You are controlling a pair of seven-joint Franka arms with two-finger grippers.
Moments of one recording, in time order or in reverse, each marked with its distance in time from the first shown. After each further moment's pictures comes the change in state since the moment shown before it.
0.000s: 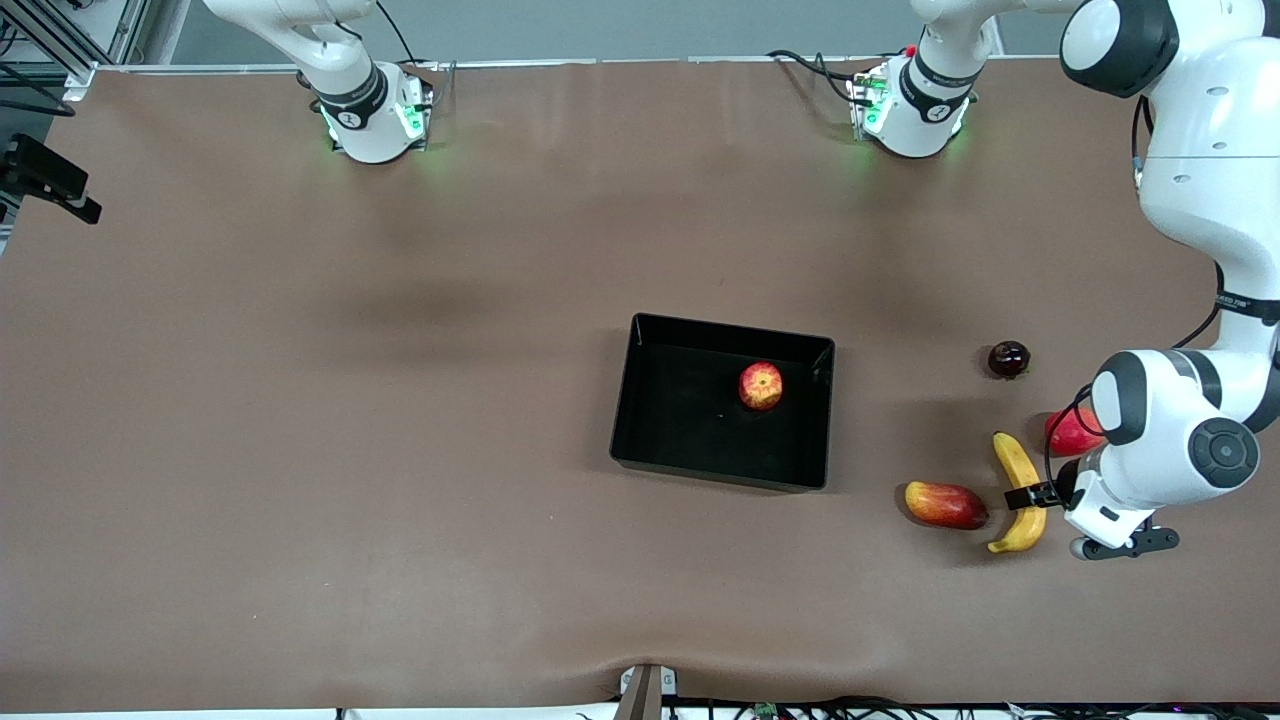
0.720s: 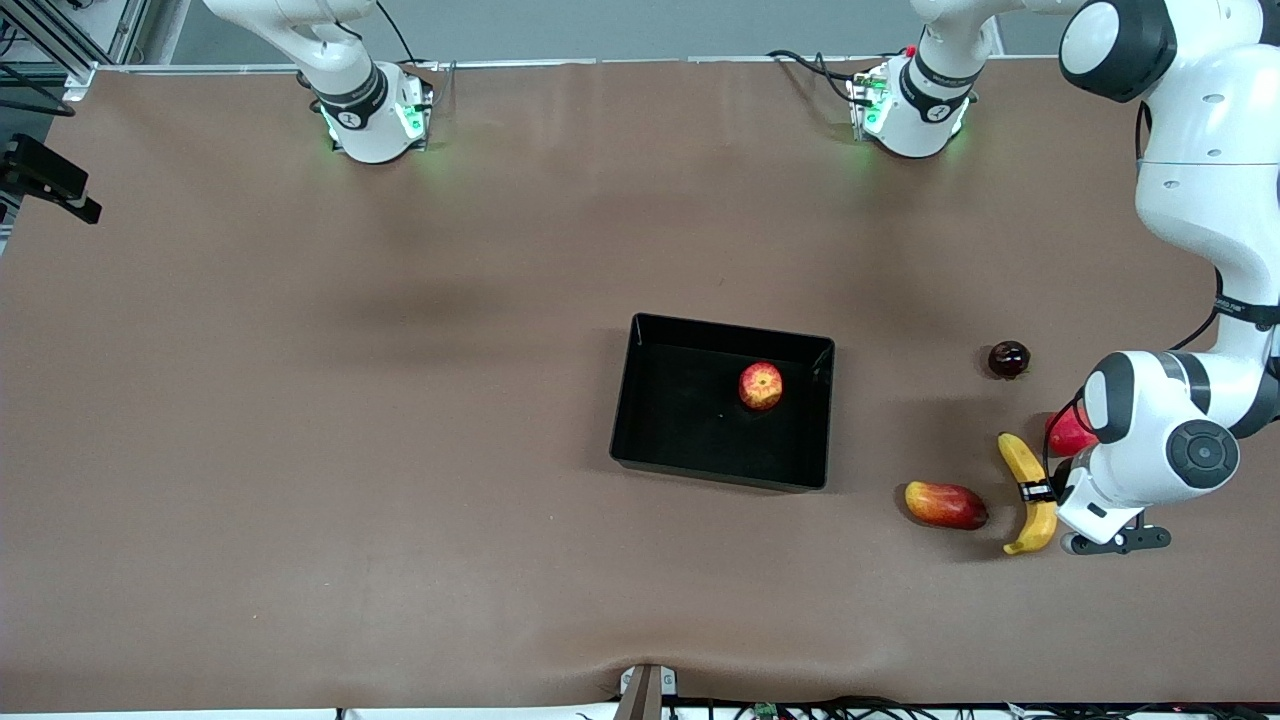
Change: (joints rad) left arm 0.000 -0.004 0.001 -0.009 0.085 0.003 0.000; right arm 0.000 0.000 0.000 0.000 0.000 -0.001 0.000
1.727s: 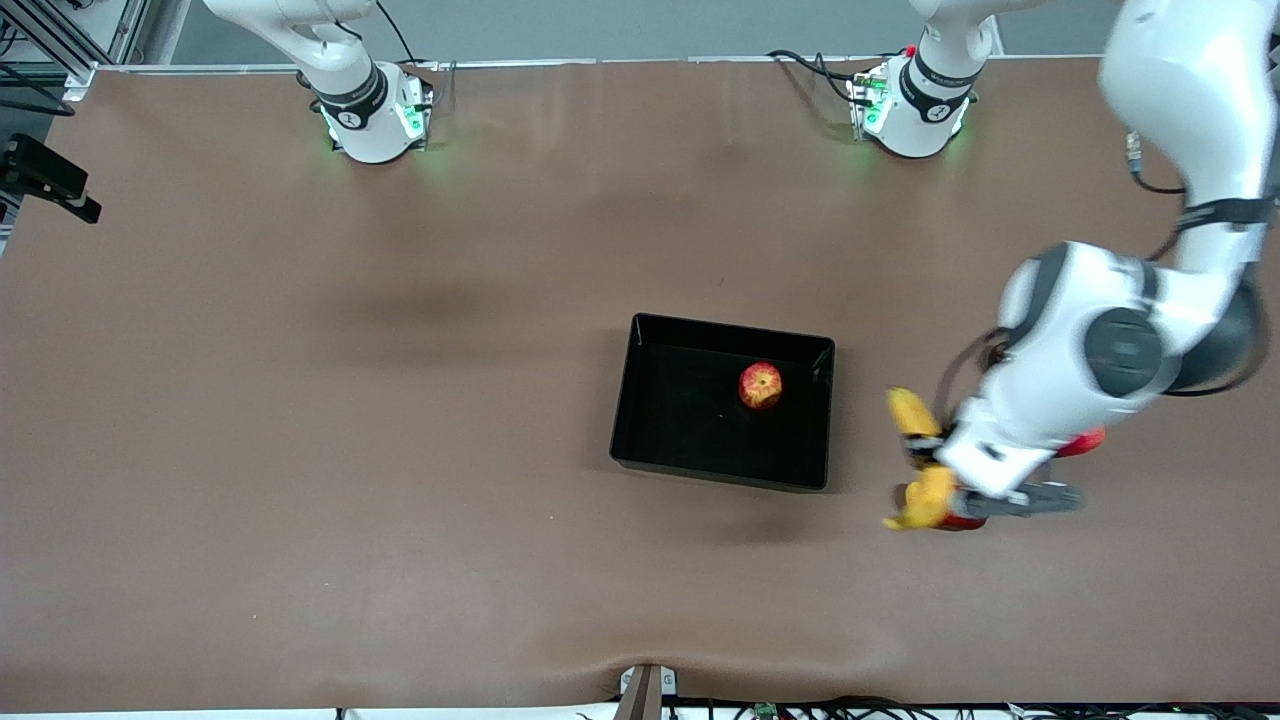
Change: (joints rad) left arm -0.144 -0.248 -0.336 -0.008 0.000 -0.256 -0.327; right arm -0.001 0.000 0.000 0.000 0.000 -0.003 0.000
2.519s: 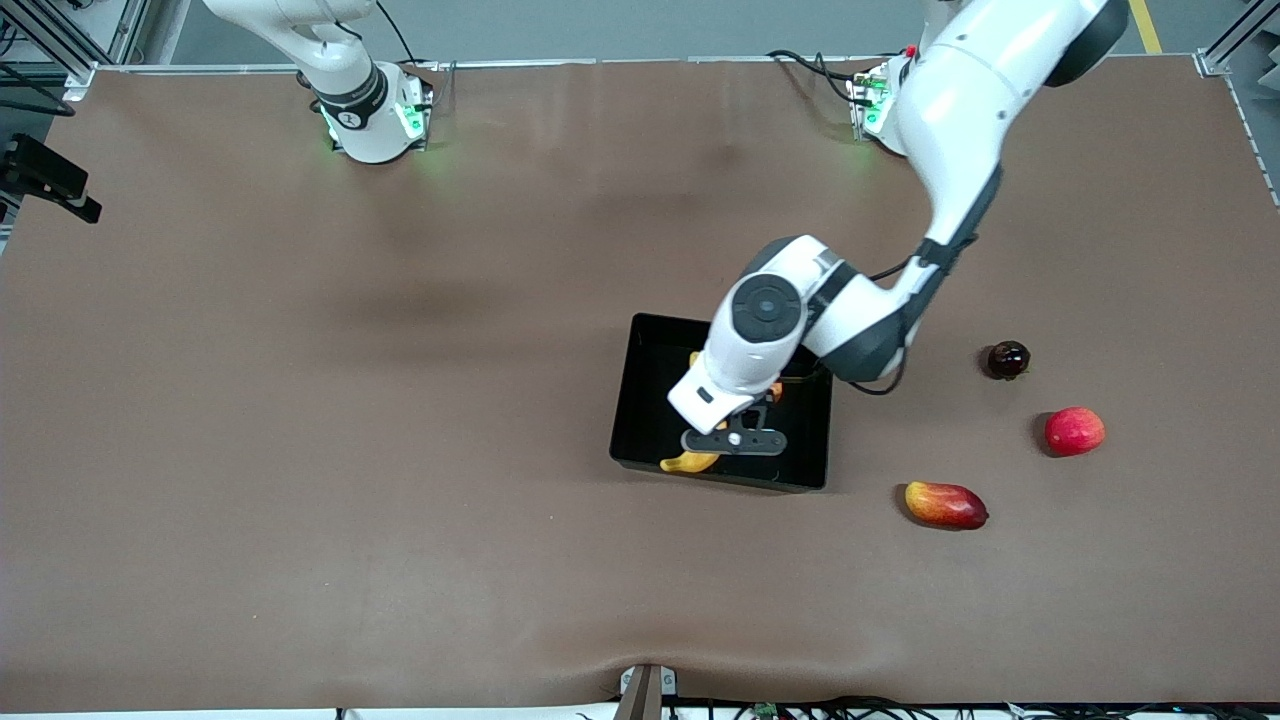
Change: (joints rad) left arm -0.441 0.167 0.155 0.029 0.000 0.184 -0.251; right arm -0.001 0.000 0.000 0.000 0.000 -0.003 0.000
